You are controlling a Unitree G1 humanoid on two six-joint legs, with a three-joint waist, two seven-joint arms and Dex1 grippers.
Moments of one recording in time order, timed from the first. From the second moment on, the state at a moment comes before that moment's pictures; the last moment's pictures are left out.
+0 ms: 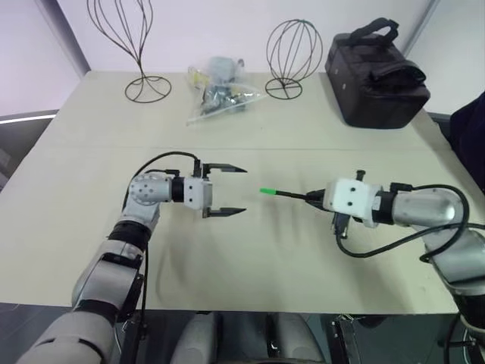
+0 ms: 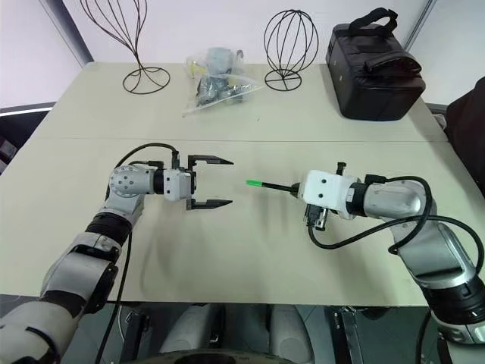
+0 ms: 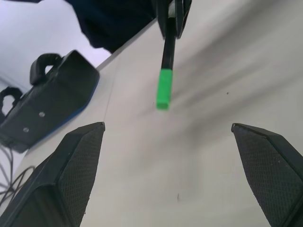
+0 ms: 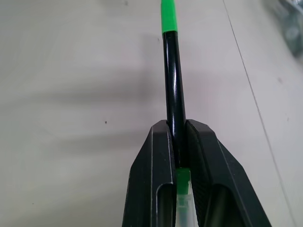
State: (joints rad) left arm -0.76 0.42 -0.20 0.81 -0.16 -0.89 -1.25; right arm -0.23 -0.87 0.00 -0.48 0.04 0.45 0.95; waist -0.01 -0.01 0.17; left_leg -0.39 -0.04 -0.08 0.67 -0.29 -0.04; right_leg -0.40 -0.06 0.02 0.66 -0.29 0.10
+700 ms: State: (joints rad) left arm -0.31 0.40 -0.10 0.00 -0.19 0.14 -0.70; right arm 0.08 -0.30 -0.21 -0.74 -0.03 1.00 0.23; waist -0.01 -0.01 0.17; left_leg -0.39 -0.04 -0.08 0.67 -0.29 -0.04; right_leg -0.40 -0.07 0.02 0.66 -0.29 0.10
